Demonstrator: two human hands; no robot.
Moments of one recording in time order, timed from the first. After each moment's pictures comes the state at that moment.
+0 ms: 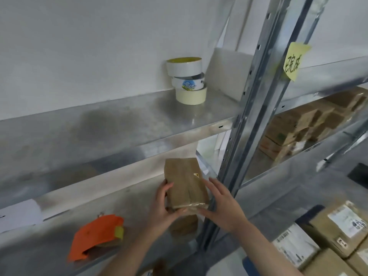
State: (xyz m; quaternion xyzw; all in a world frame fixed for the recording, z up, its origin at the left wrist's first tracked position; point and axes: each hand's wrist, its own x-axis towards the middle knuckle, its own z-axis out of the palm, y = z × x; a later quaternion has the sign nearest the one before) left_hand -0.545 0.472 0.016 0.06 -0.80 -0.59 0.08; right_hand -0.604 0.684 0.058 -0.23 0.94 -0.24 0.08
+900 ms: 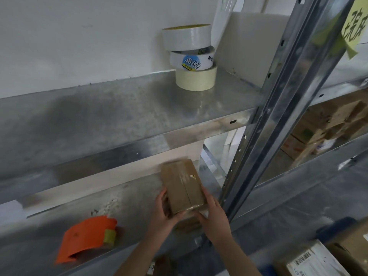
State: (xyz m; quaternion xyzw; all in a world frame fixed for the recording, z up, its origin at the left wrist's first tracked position) left_hand -0.577 0.480 -0.068 0.18 -0.70 -0.69 0.06; right_hand -0.627 0.648 -0.034 -0.13 0.91 -0.37 0.14
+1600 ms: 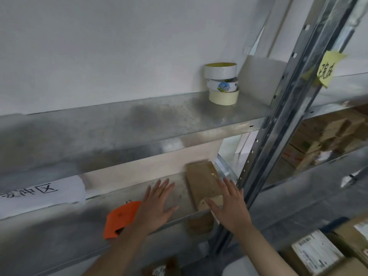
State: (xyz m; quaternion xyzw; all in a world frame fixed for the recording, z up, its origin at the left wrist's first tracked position) left_hand -0.501 0.384 0.020 0.02 -0.99 -0.16 0.03; right_hand -0.575 0.636 0.050 -0.20 0.95 -0.22 0.02
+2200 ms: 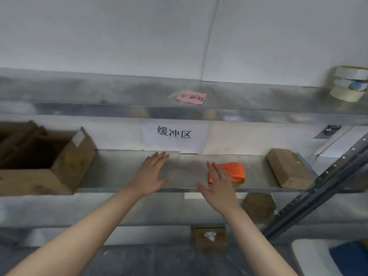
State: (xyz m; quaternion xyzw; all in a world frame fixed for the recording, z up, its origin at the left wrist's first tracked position) left_hand -0.170 0.137 0.070 0.13 -0.97 -0.16 0.09; right_hand -0.288 0.369 0.076 -0.36 0.89 -0.27 0.03
